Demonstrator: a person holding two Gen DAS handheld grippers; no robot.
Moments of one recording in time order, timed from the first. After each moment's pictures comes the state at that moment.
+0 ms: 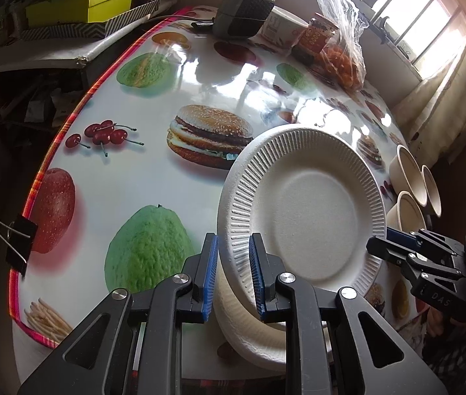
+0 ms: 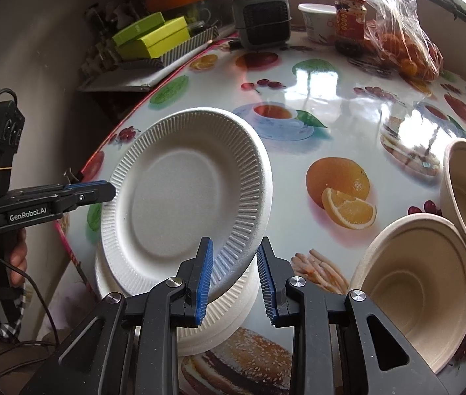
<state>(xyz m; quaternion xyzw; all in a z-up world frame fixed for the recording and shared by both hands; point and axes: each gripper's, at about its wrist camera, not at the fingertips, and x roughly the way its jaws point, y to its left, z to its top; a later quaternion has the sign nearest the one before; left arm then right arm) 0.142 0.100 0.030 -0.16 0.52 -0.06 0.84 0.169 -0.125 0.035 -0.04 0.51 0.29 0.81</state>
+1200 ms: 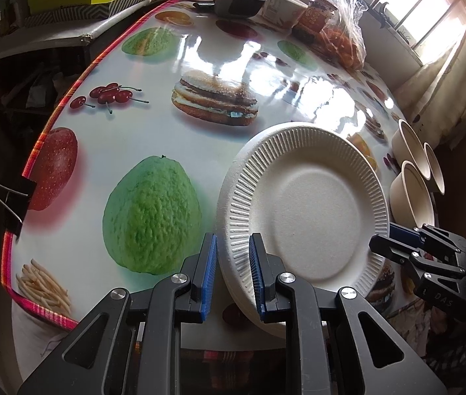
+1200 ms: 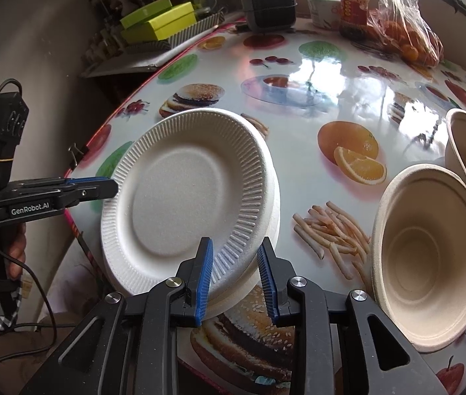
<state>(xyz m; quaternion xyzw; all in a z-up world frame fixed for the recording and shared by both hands) 0.115 0.097 0.013 -0.15 0.54 -0.06 0.82 0.138 -0.125 0.021 -0.05 0.52 0.29 0.80</state>
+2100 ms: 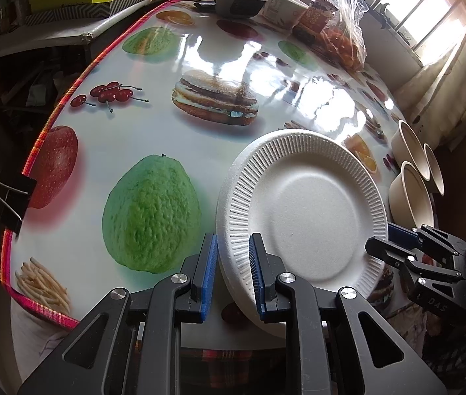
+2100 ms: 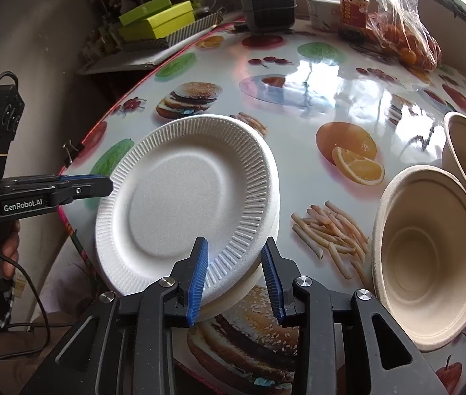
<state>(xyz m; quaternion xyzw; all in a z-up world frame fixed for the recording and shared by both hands) 0.116 0.096 0.013 -0.15 0.55 -0.06 0.82 0.137 -0.123 0.018 -0.06 0.52 0.28 0.80</state>
